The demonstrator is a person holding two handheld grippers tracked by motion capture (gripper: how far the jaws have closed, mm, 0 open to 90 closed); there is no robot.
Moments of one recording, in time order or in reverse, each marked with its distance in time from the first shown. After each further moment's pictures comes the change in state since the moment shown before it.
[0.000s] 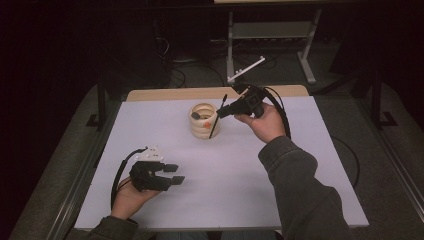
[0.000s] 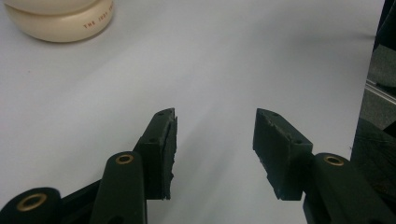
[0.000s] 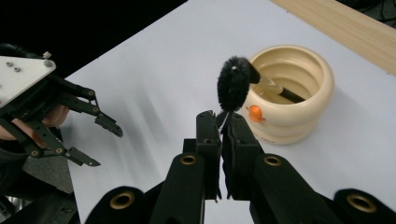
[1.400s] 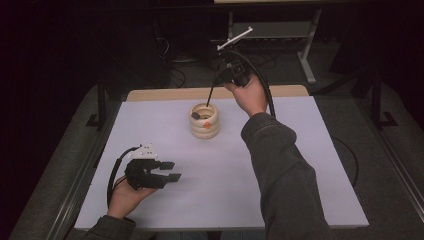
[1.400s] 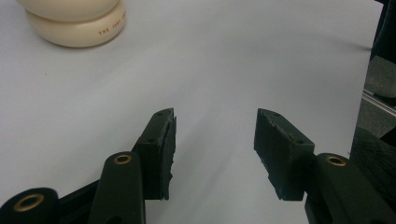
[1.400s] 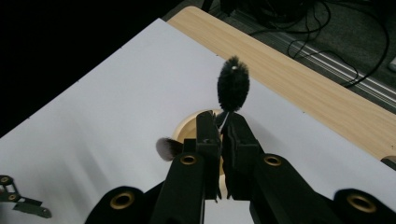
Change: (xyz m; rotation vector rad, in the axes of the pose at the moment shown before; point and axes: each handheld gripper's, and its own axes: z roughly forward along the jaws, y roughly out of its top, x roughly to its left) left arm 0.005 -0.001 -0.009 -0.036 0.002 -0.031; right arm -0.034 0.072 0.012 -0.041 -0.195 0.101
